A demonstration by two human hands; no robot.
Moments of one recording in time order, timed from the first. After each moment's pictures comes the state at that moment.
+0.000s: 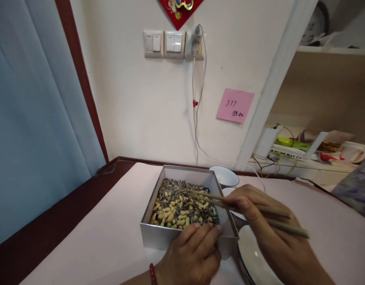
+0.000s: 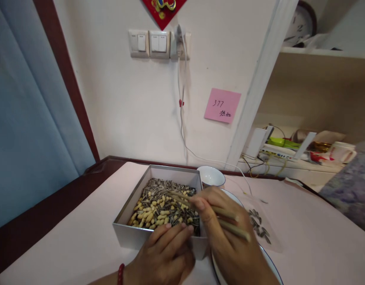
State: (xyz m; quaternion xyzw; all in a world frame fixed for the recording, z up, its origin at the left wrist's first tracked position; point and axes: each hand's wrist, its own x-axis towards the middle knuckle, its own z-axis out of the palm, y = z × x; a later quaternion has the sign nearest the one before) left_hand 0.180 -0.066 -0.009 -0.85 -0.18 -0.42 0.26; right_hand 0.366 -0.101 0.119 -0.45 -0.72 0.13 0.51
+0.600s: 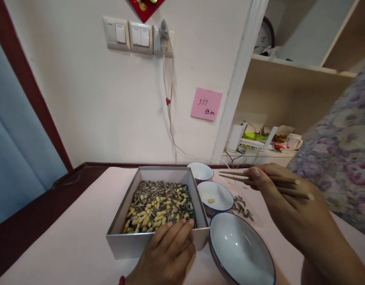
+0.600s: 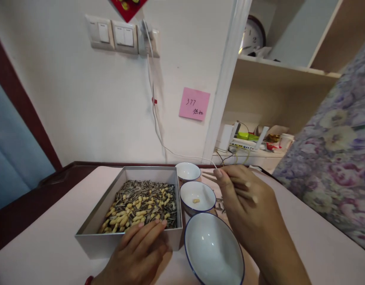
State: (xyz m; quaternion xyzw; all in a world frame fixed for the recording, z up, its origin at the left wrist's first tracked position) left_hand 0.181 -0.064 -0.002 -0.87 -0.18 -0.41 0.21; right_hand 0.437 -0.114 0.147 -0.63 -0.60 -0.08 0.49
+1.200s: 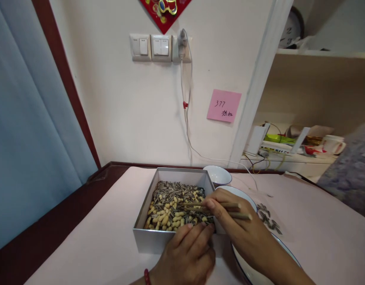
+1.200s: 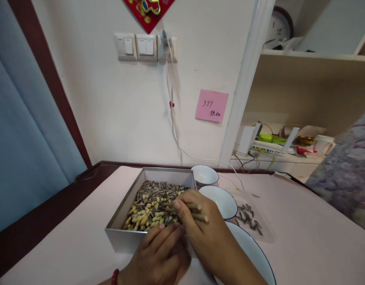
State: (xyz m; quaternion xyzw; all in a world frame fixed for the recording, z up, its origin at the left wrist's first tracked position) left_hand 0.180 -0.062 -0.014 -0.86 -0.18 -0.41 0.26; right_hand 0.353 -0.089 0.111 -0.46 -0.71 0.26 0.47
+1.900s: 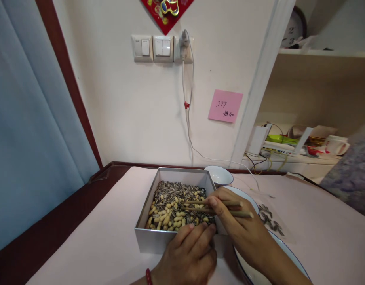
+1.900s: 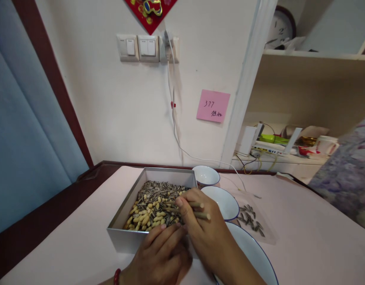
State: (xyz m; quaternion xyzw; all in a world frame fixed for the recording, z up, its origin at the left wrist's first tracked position) left_hand 0.180 -0.064 -0.010 -0.85 -0.18 -0.42 0.26; right_hand 0.348 -0.085 0.106 -0.46 -0.70 0.25 0.49
